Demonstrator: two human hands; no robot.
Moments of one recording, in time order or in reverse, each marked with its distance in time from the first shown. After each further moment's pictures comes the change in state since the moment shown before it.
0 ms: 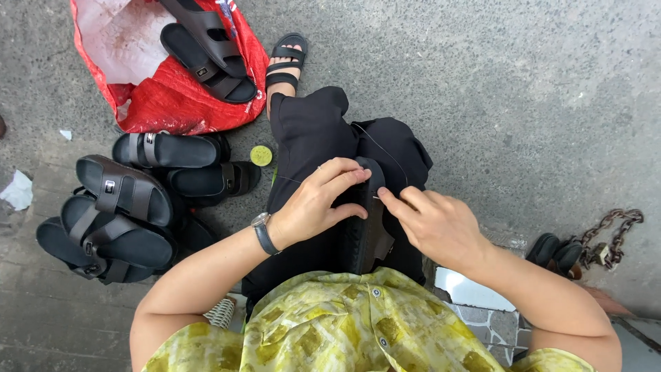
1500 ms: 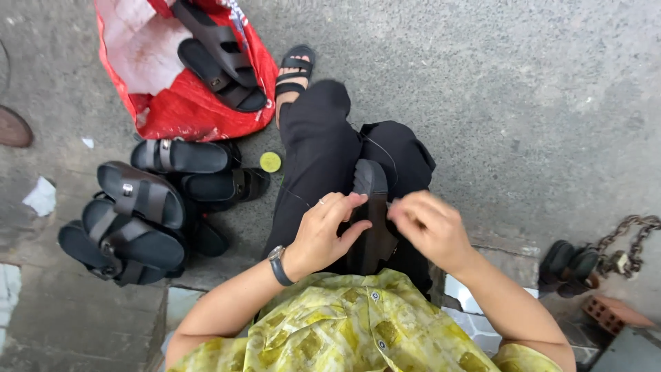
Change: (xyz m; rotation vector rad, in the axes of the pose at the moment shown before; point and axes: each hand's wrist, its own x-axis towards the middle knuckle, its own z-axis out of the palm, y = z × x) left_hand -0.035 0.025 0.028 0.155 0.250 0.005; right_hand -0.010 -0.018 0.026 0.874 0.341 0.207
